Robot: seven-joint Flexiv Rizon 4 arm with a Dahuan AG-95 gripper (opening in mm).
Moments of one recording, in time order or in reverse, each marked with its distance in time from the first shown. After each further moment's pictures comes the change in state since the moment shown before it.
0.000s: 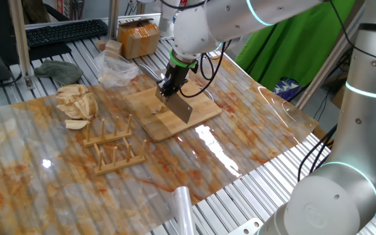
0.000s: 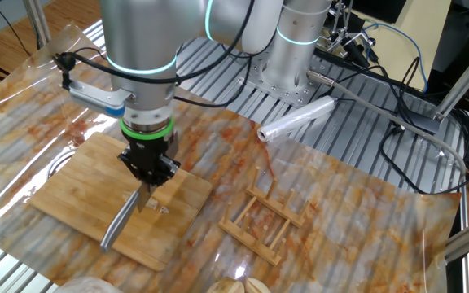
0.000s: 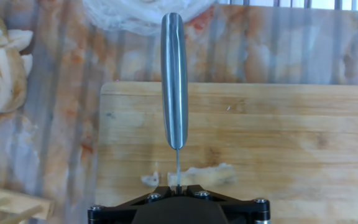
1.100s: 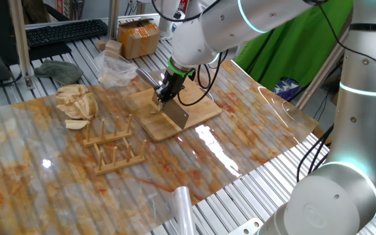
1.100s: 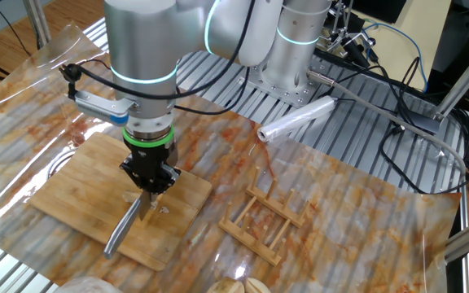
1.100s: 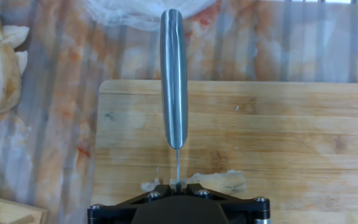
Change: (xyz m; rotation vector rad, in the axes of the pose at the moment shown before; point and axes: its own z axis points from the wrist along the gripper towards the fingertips) arm -0.003 0.002 0.033 -0.013 -0.032 -0.001
